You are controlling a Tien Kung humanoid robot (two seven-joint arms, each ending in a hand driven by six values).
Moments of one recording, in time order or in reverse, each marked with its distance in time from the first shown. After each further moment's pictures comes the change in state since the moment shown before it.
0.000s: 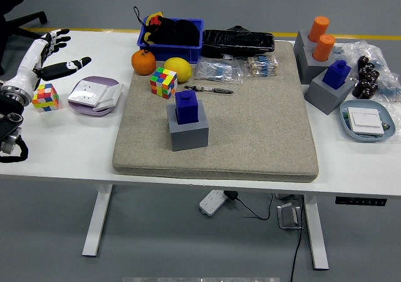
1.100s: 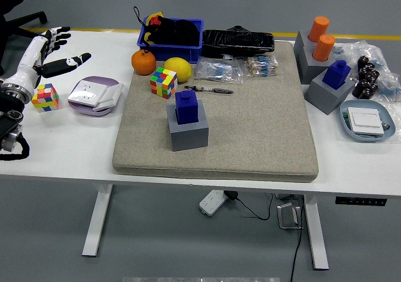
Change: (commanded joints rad) left arm -0.006 0.001 -0.008 -0.010 -0.010 0.001 0.005; right arm -0.007 0.005 0.019 0.000 -0.007 -0.002 0.002
